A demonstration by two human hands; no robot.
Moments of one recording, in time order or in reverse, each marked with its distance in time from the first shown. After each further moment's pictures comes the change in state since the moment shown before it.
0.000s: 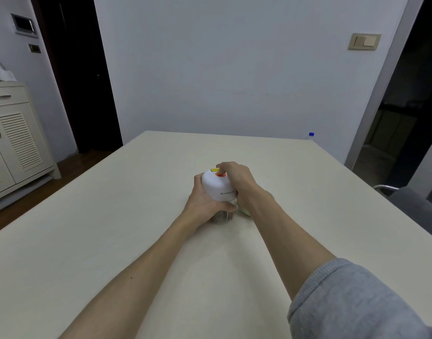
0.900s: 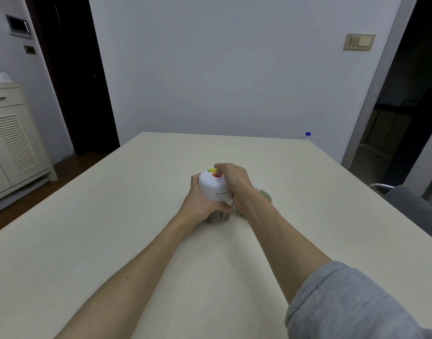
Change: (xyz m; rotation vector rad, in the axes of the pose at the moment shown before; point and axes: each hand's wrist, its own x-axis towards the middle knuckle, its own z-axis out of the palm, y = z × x) left_hand 0.003 0.001 -0.002 0.021 -0.023 0.003; right_hand -0.009 0.005 0.002 0.124 0.028 0.017
